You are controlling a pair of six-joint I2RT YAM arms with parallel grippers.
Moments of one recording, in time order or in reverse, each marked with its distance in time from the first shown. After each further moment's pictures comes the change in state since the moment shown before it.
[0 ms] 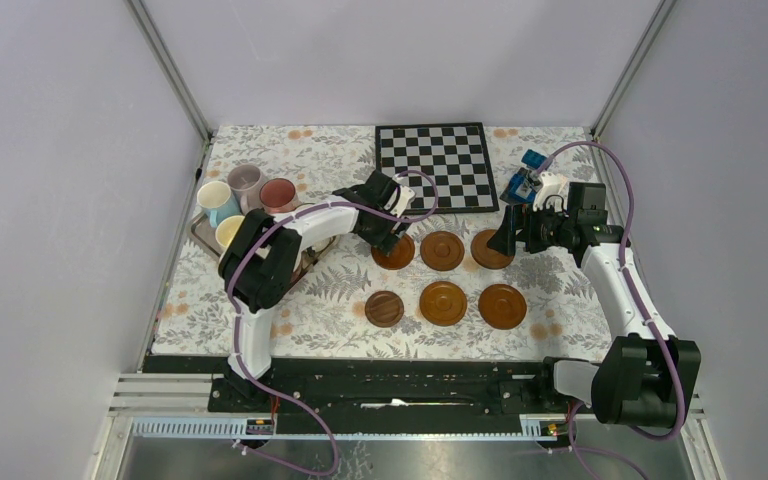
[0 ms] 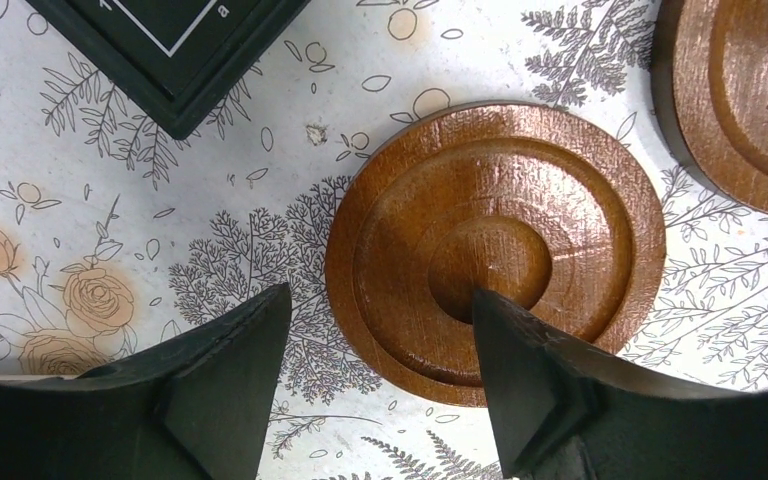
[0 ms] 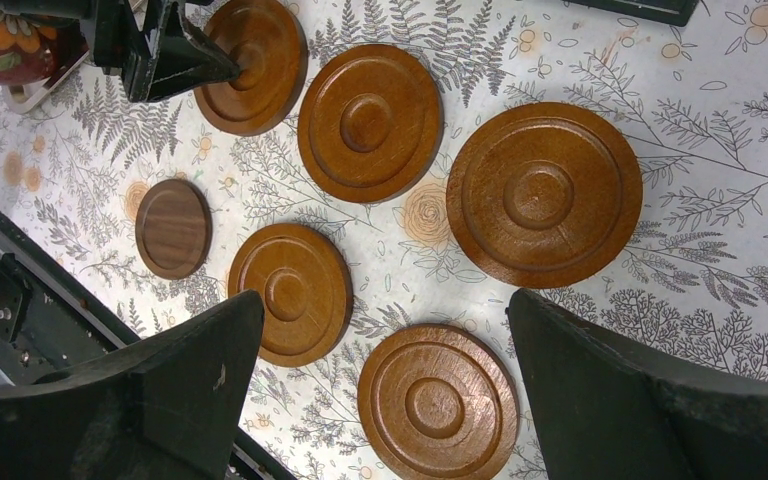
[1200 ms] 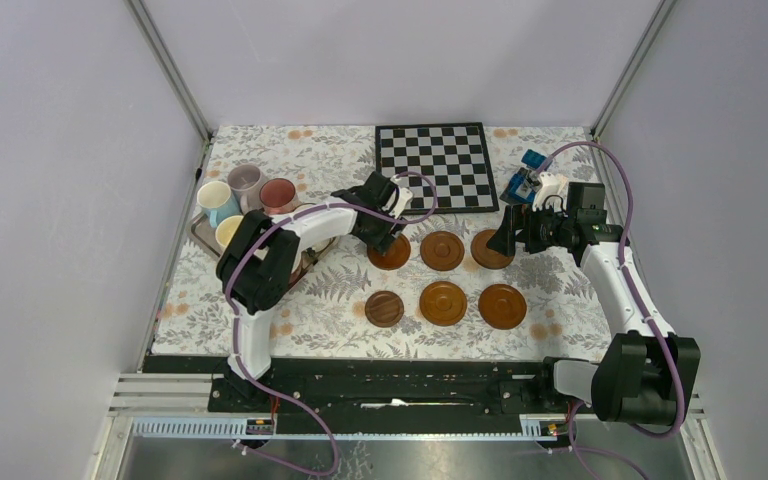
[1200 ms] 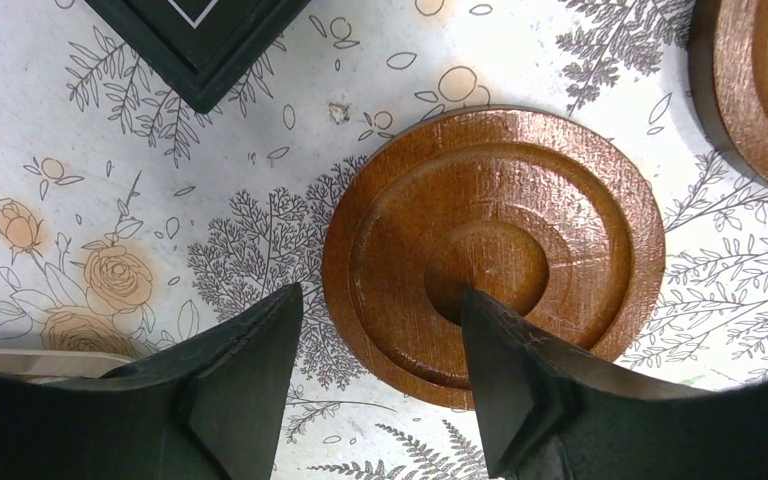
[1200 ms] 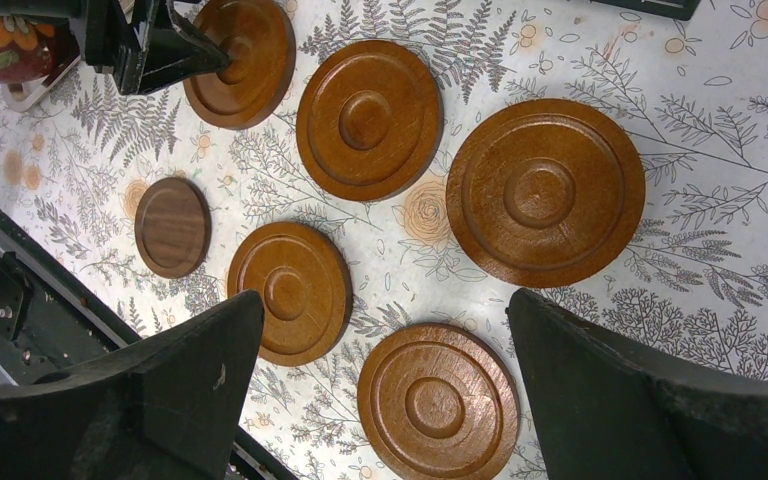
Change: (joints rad) left arm -0.001 -0.014 -0.019 0.000 -0.043 0.008; right arm 0.000 0.010 0.000 0.000 -0.003 -0.001
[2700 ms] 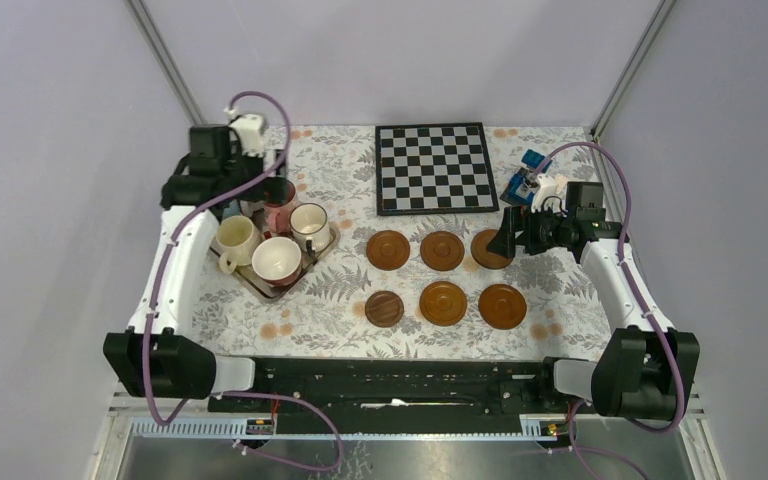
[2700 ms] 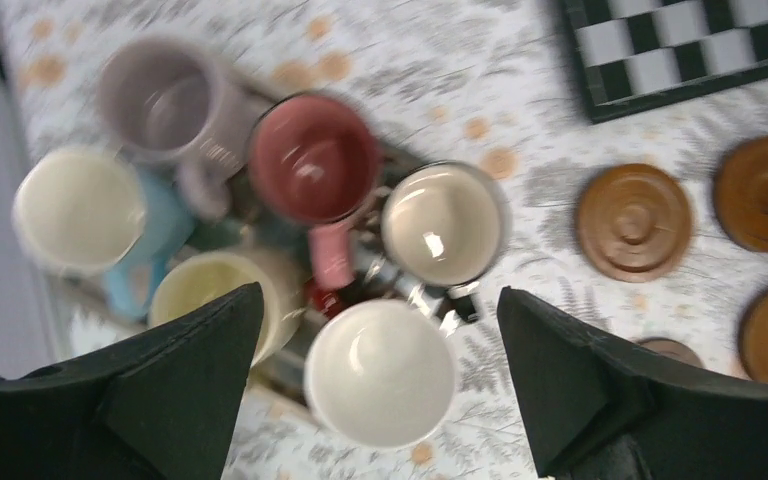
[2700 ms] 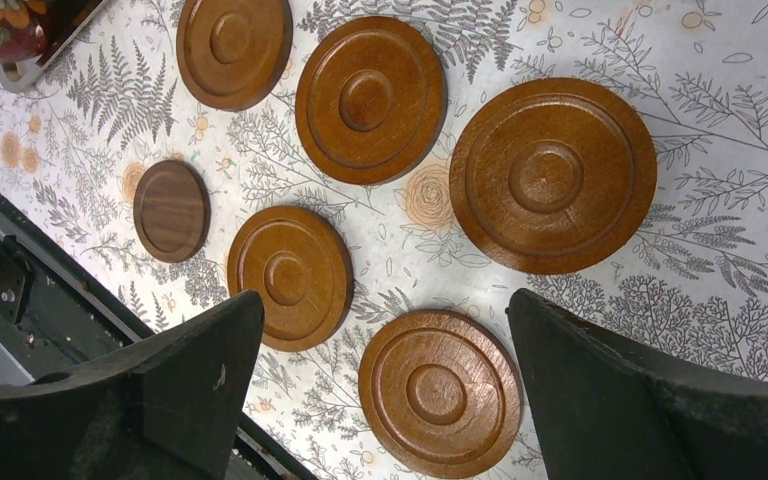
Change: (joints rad) left arm 0.497 -0.663 0.033 -0.269 0.180 -0.007; right arm 0.000 0.023 0.014 -0.040 -0.004 -0.026
